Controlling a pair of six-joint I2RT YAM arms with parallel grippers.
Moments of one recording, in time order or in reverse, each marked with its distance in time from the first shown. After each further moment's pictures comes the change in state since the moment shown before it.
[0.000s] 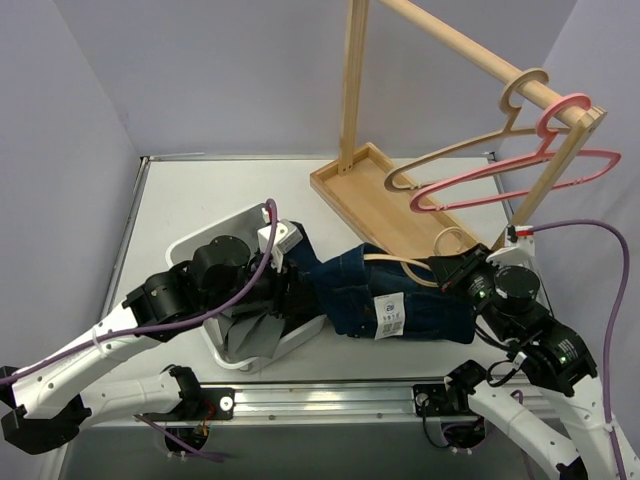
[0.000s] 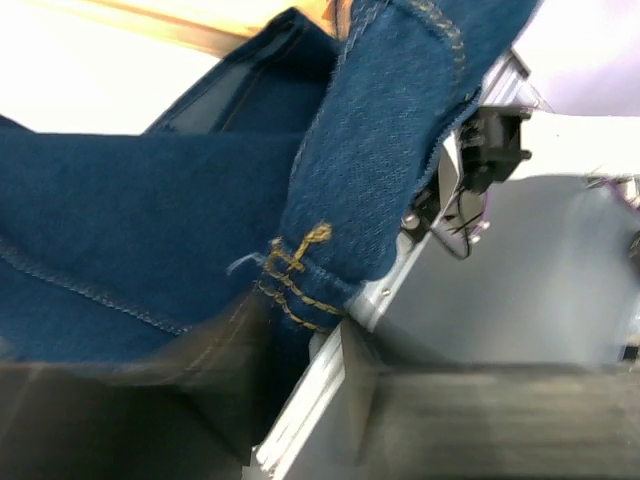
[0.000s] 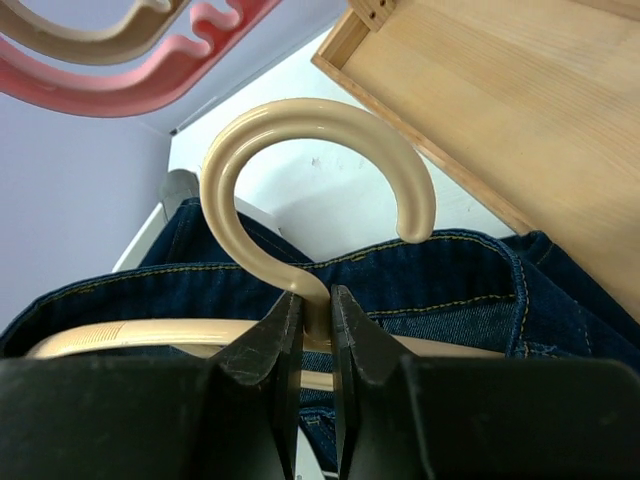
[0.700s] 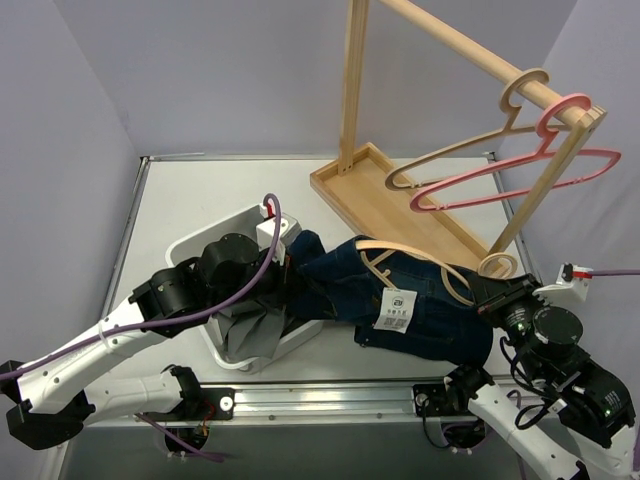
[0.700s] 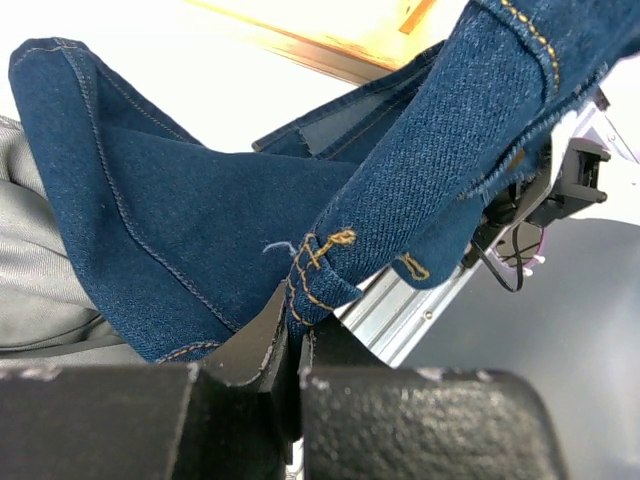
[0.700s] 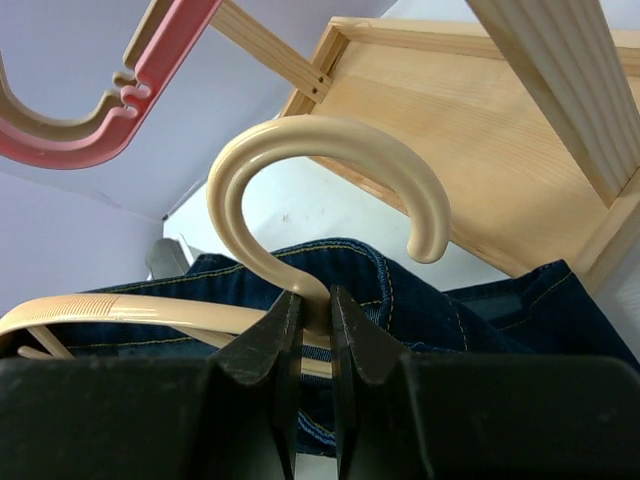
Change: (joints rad) left arm 0.000 0.040 0.032 -0.051 -0.163 -0.006; right arm 0.008 -0.196 0.058 -0.224 0.211 0.091
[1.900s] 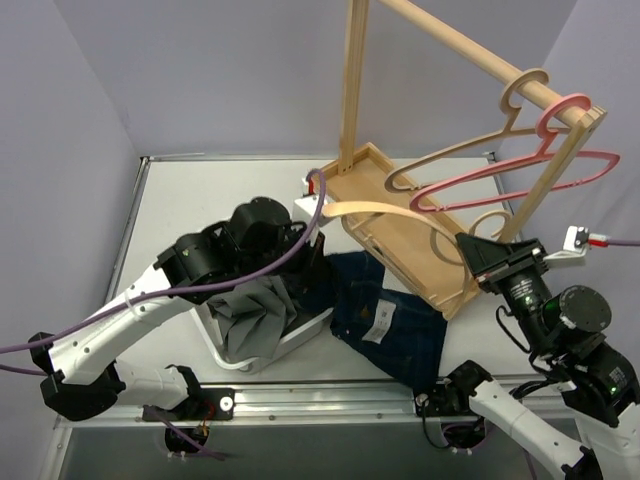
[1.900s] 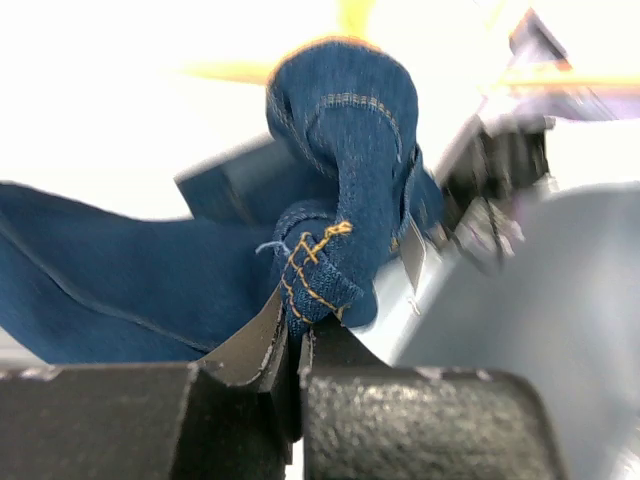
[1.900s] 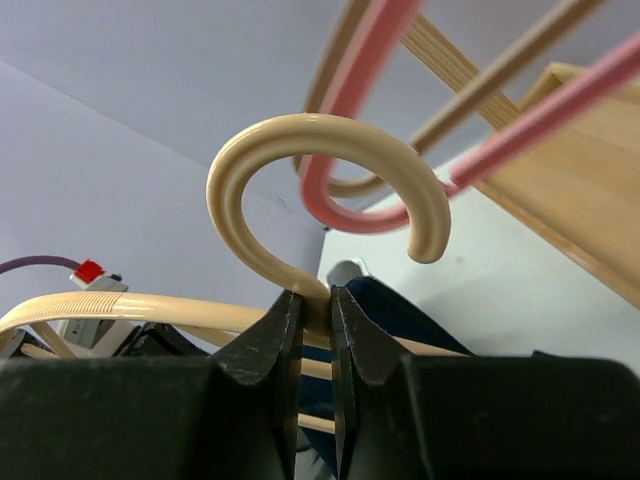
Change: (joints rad) left arm 0.012 0.254 0.338 -0.122 0.172 0.126; right arm 0.051 0.146 0.126 0.326 -0.132 0.013
